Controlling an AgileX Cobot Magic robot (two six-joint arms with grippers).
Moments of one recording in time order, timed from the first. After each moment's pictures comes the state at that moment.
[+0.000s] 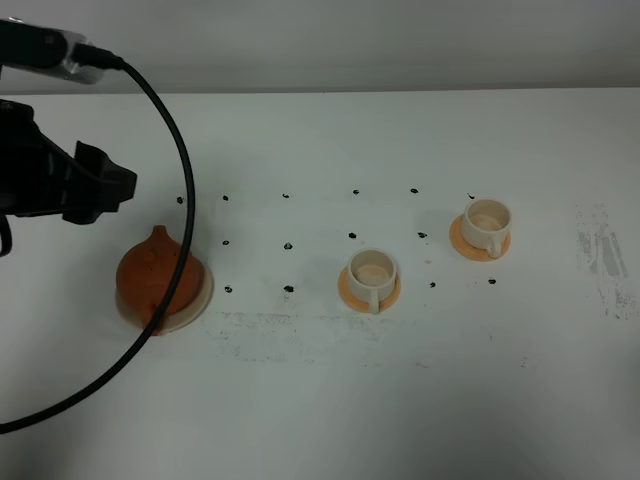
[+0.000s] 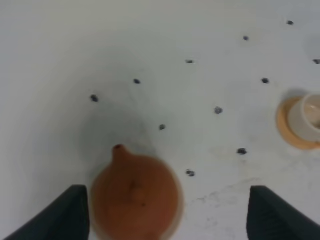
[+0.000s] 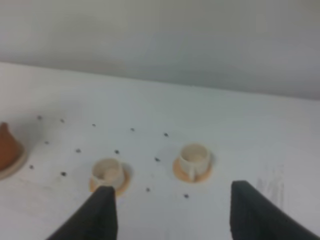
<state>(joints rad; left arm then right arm) -0.21 1.26 -0.97 -0.30 0.57 0.35 -0.04 0.22 -0.77 0.34 1.01 -0.35</state>
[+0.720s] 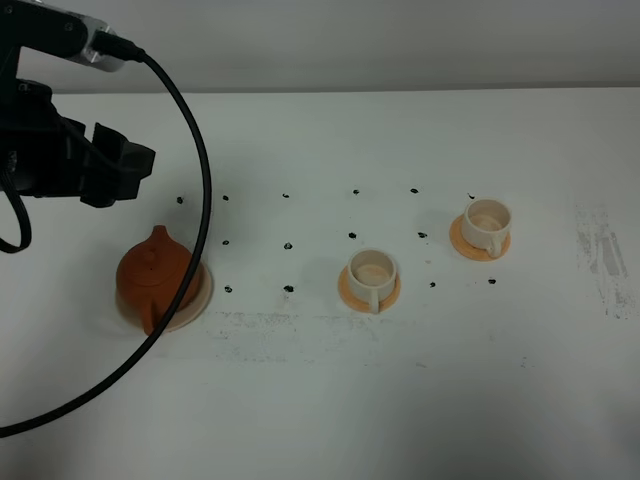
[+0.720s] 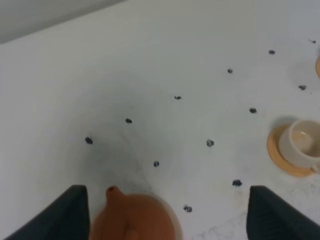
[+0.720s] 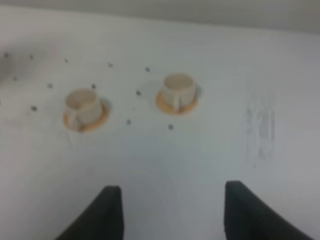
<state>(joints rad) -0.26 1.26 -0.98 -0.27 0.47 0.35 -0.04 -0.01 -0.51 0.26 1.09 -0.31</state>
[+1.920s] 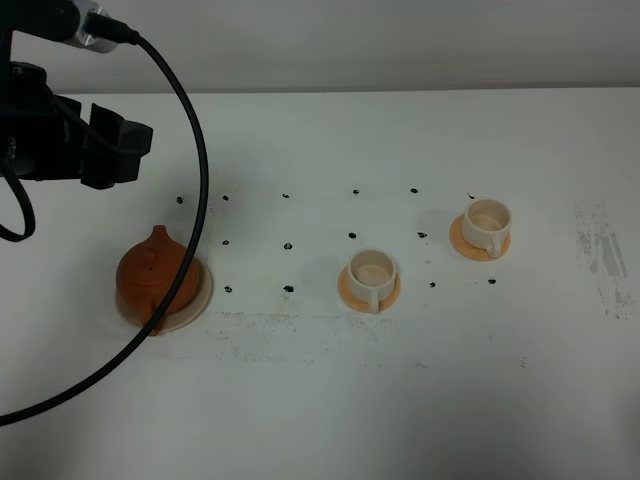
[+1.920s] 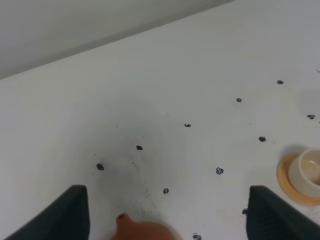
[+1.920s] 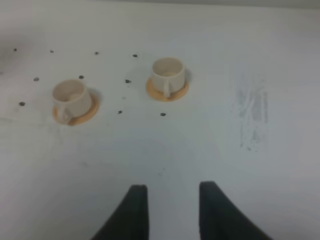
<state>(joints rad) -0.26 1.26 -0.98 -0.27 0.40 0.35 -0.08 -0.01 -0.50 0.27 1.09 -0.29</state>
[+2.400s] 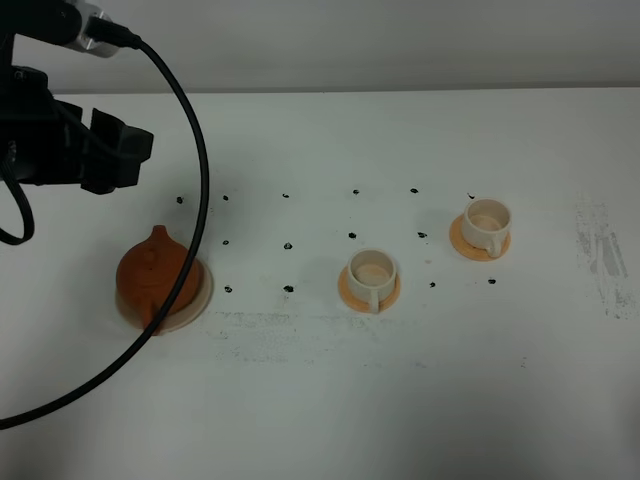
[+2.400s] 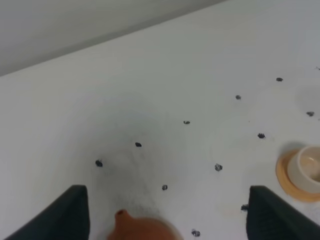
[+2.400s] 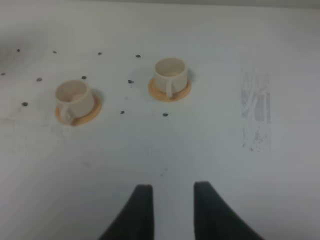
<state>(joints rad) -0.26 1.26 -0.98 -0.27 0.43 0.35 -0.08 -0.01 -0.50 0.27 1.09 -0.29</state>
